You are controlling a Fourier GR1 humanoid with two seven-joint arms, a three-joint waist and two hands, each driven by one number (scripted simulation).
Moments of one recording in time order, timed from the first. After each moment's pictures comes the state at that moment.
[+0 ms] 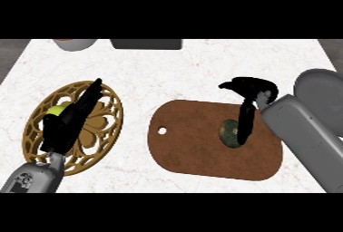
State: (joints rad) left arm -0.18 0.38 -0.22 -1.57 0.13 0.07 0.18; right arm -0.76 -0.45 0.50 -1.21 0.05 0.65 0.86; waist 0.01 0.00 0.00
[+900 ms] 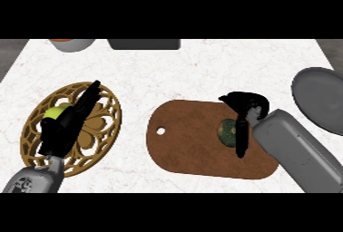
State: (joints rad) left arm -0.15 0.34 -0.18 -1.59 0.08 0.04 0.19; right arm -0.67 -0.41 0.54 -1.28 0.17 0.68 0.93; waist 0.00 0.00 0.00
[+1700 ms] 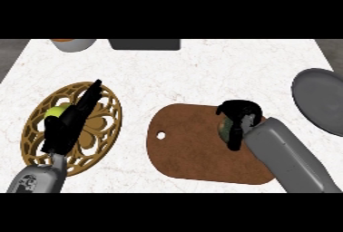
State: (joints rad) left arm -0.15 0.29 -0.13 -1.57 0.03 -0.02 0.18; right arm -0.60 -0.32 0.50 -1.24 0.37 0.74 0.81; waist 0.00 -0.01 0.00
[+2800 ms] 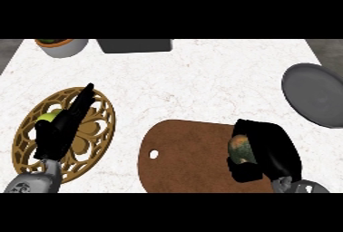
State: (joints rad) left arm -0.10 0.26 -0.07 -1.61 0.00 -0.03 0.20; right arm -0.17 -0.39 0.48 -1.88 0.79 0.26 0.76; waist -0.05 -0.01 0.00
